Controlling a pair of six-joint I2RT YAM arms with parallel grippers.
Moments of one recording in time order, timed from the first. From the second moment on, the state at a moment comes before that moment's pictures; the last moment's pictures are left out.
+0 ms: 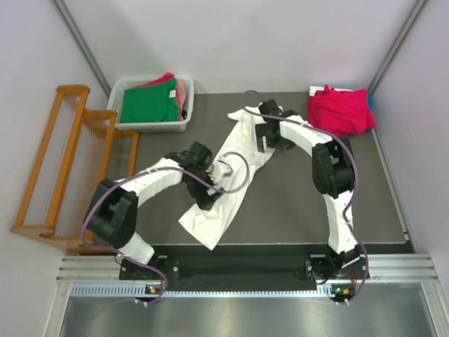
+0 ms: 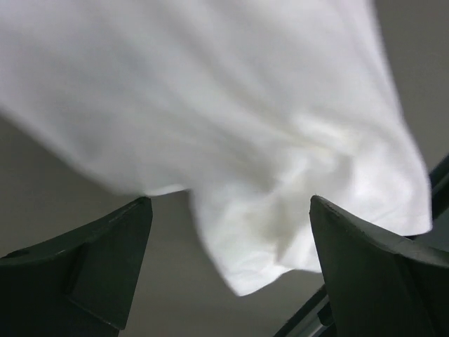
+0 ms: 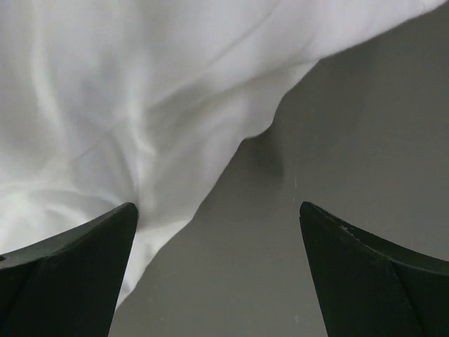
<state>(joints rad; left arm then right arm) -0.62 1.59 1.02 -0.73 0.26 0.45 0.41 2.21 1.79 -0.75 0.25 0.29</state>
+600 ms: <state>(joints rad) -0.27 1.43 0.93 -0.78 0.35 0.48 0.65 1.94 1.56 -0.77 0.41 0.27</state>
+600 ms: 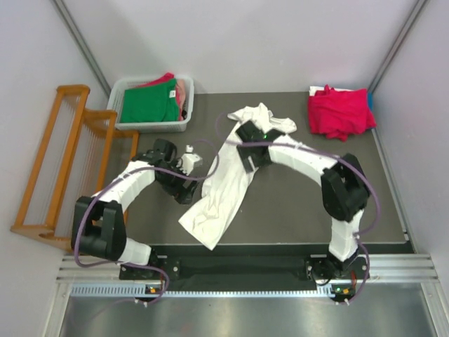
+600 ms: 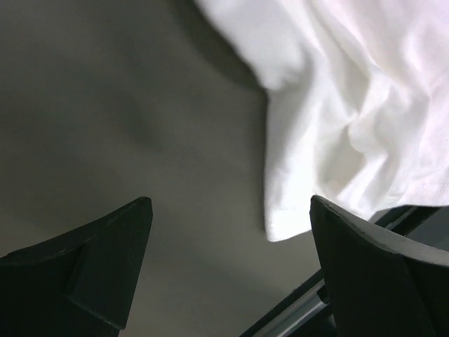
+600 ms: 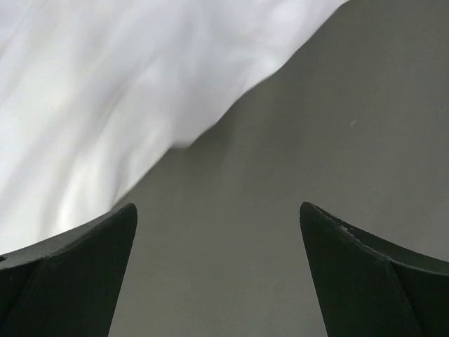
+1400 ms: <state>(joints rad) 0.41 1.70 1.06 -0.65 0.49 0.32 1.37 1.82 1.53 -0.96 0.49 0.37</state>
